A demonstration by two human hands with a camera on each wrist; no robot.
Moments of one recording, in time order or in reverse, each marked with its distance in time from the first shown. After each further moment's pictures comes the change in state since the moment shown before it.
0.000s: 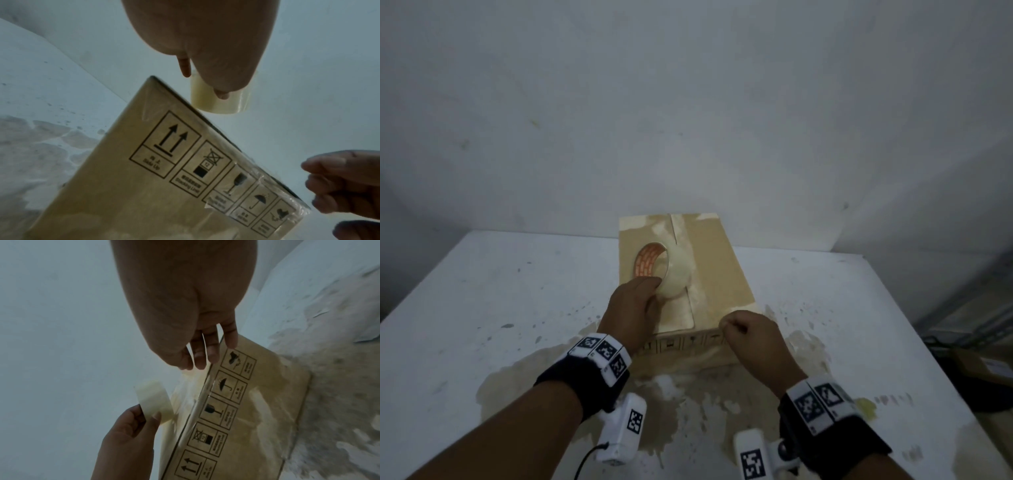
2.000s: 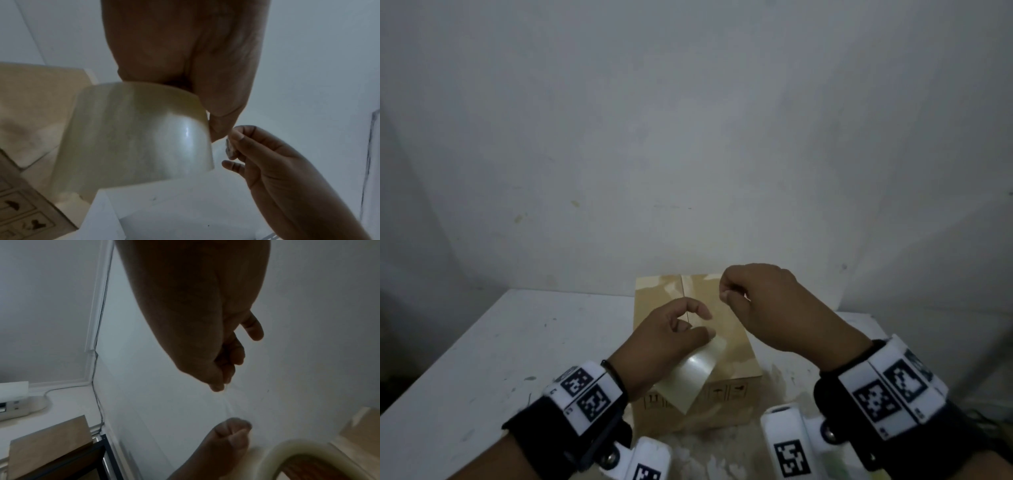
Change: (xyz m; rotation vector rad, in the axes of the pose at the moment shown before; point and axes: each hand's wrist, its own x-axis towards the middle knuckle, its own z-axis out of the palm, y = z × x) left_hand -0.008 0.129 -0.096 -0.765 -0.245 -0.251; right_hand -0.014 -0.148 -0.121 -0.488 -0.002 -0.493
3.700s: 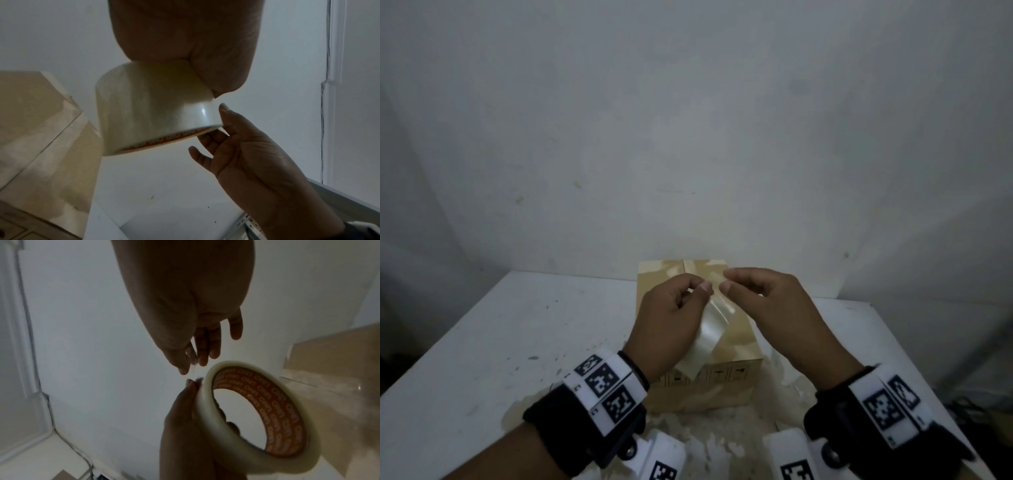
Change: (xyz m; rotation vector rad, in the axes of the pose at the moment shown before) left_hand -0.001 0.001 0.013 0.130 0.305 0.217; right_hand -0.019 0.002 0.033 0.750 0.214 0.321
